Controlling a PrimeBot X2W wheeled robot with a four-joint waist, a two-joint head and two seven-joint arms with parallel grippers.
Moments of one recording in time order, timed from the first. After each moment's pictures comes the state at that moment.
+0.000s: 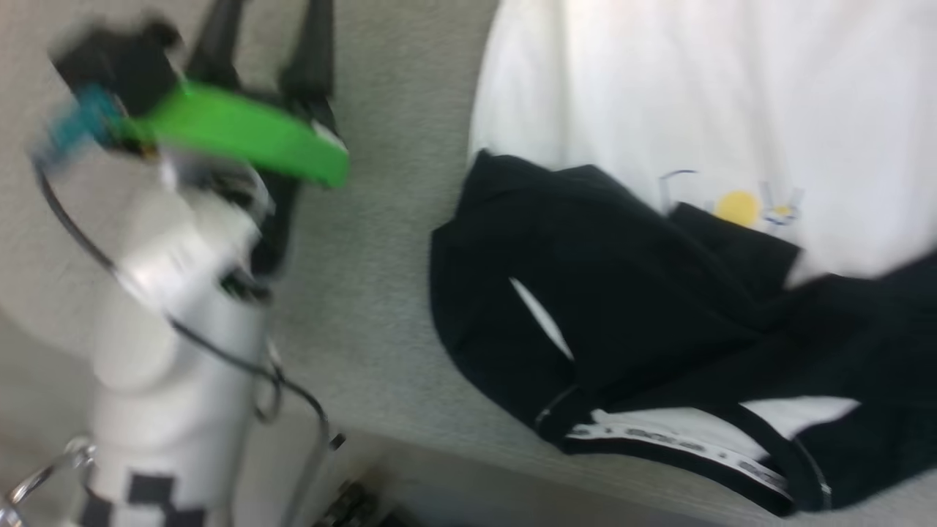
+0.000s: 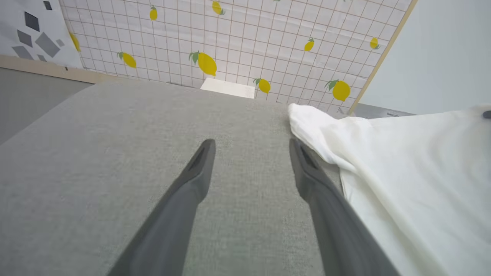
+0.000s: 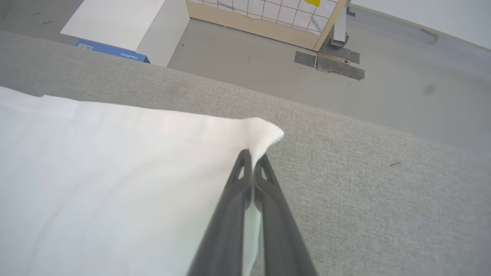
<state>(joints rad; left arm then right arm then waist) -0.71 0.15 -0.18 0.07 -0.48 -0.05 -0.05 -1.31 -0.36 -0.07 0.41 0.06 0.13 0.91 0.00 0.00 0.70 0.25</state>
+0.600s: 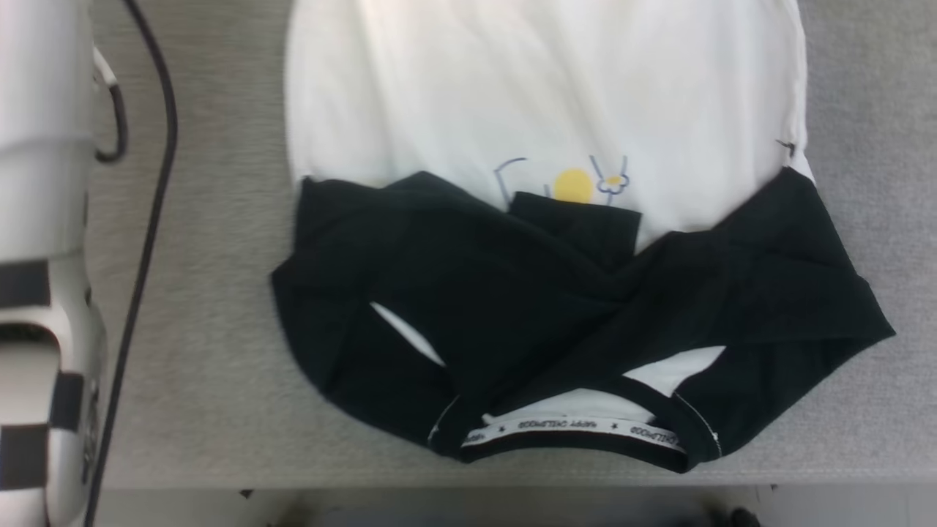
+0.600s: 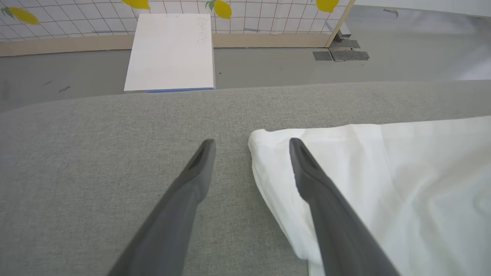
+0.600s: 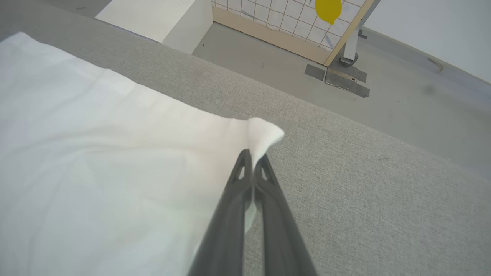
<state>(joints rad) -1.38 0.30 -0.25 0.49 -0.49 -0.01 0.64 -1.31 -0.27 0.18 0.34 0.27 0.13 0.83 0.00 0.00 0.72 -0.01</state>
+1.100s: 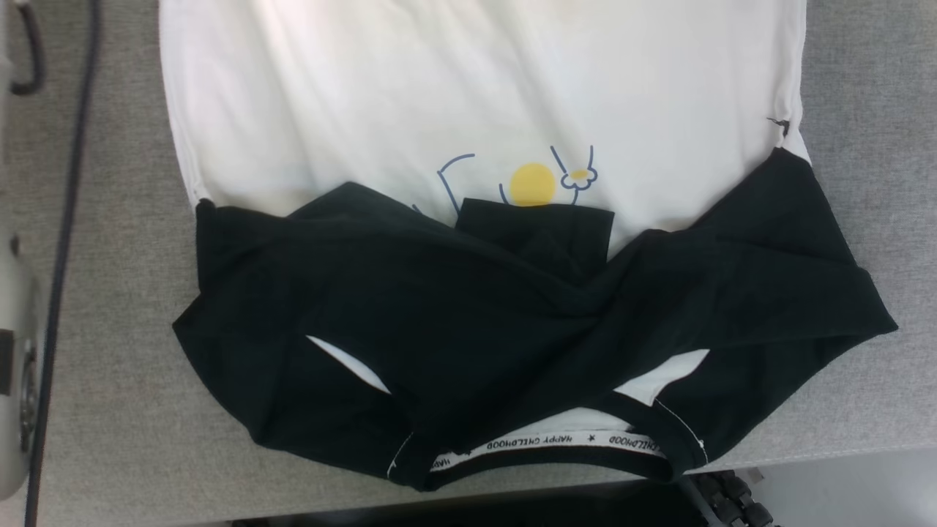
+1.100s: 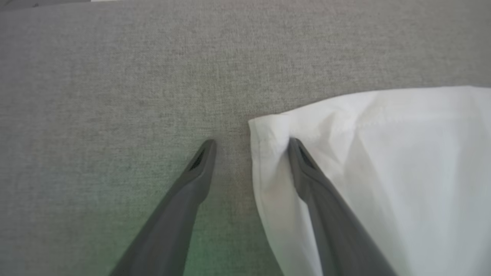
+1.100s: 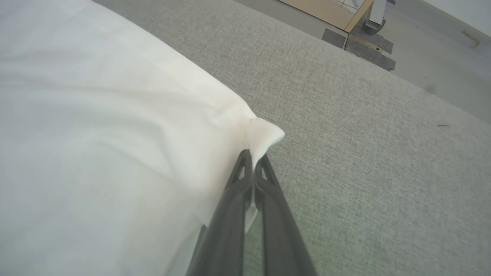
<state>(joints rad) -1.53 0.35 -0.30 0.60 -0.42 0.09 0.91 -1.31 -0.29 0.28 0.29 0.36 0.13 0.78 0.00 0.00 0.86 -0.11</state>
